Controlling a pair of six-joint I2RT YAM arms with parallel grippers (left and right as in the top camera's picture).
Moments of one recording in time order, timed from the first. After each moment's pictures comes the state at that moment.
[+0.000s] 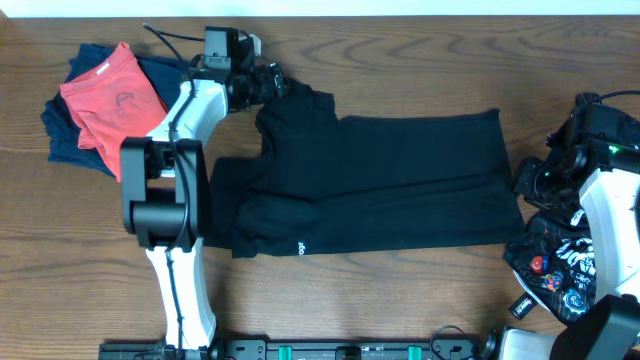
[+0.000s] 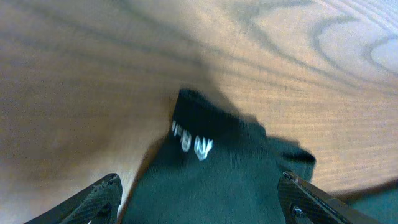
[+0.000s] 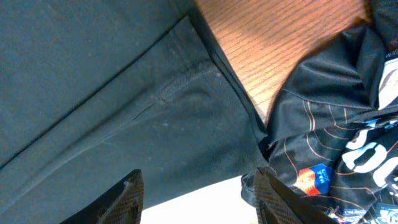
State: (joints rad) left arm -0.08 2.25 1.67 -0.38 0.40 -0.31; right arm -0.27 1.48 1.11 -1.02 -0.08 0.24
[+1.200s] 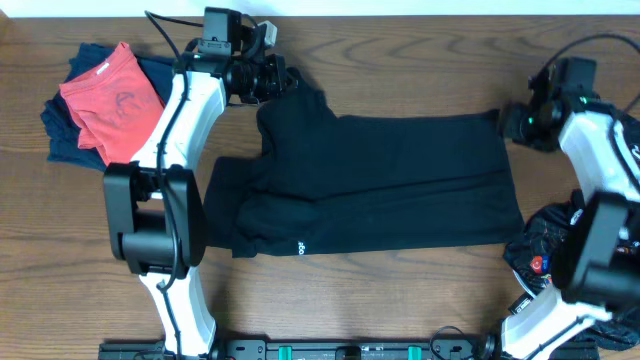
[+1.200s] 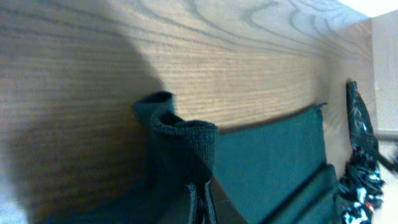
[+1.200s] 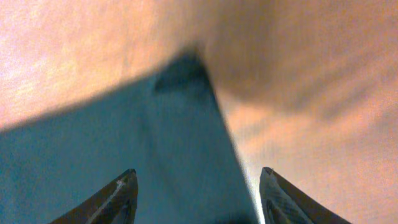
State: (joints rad) left arm -0.12 2.06 1.70 -0.64 0.60 -0.31; right arm -0.22 1.92 1.39 -0.62 -0.12 0.14
